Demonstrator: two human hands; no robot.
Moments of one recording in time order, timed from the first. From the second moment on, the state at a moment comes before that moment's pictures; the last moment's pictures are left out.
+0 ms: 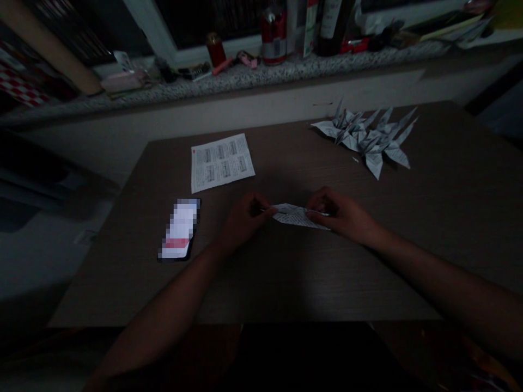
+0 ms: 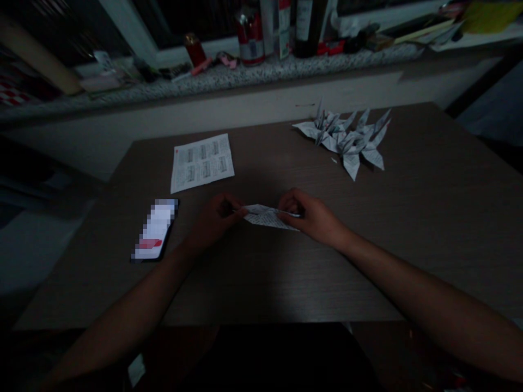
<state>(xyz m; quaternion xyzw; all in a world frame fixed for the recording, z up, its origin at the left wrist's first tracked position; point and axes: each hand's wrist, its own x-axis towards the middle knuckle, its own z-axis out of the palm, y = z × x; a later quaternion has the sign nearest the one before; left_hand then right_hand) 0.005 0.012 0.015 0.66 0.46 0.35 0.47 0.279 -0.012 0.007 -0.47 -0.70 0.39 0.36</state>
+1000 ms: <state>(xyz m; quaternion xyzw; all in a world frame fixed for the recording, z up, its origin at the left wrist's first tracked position) 0.023 -0.002 0.024 0.72 0.47 0.25 0.45 0.264 -0.020 0.013 -0.45 -0.73 0.43 0.28</state>
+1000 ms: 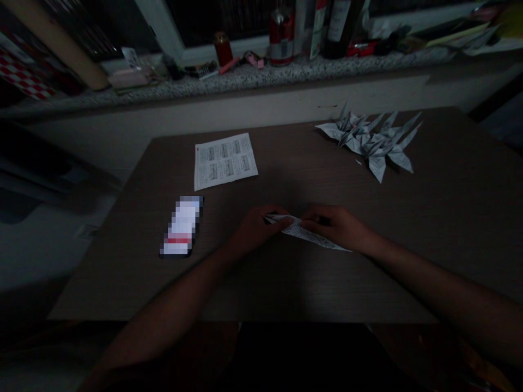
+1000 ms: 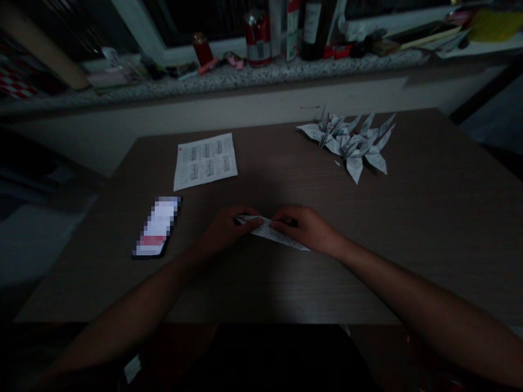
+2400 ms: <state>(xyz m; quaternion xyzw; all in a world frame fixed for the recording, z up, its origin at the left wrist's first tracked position) 0.022 -0.001 0.009 0.62 0.46 0.31 0.56 0.268 -0.021 0.015 -0.49 -0.71 0.40 0.31</state>
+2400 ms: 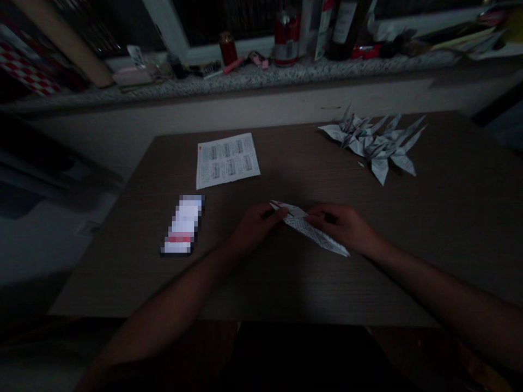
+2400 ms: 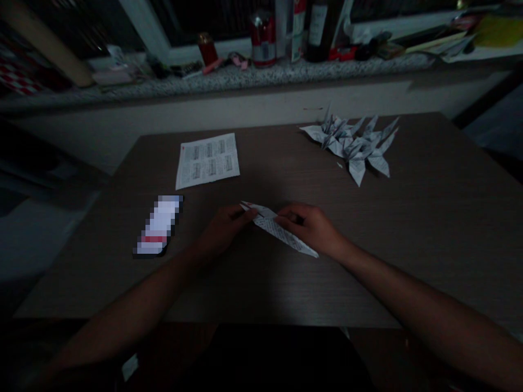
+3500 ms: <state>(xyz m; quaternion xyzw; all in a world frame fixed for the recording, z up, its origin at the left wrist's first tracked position) 0.031 -0.015 0.007 0.95 0.30 0.13 0.03 0.268 -0.013 -0.005 -0.48 -0.80 0.24 0.27</state>
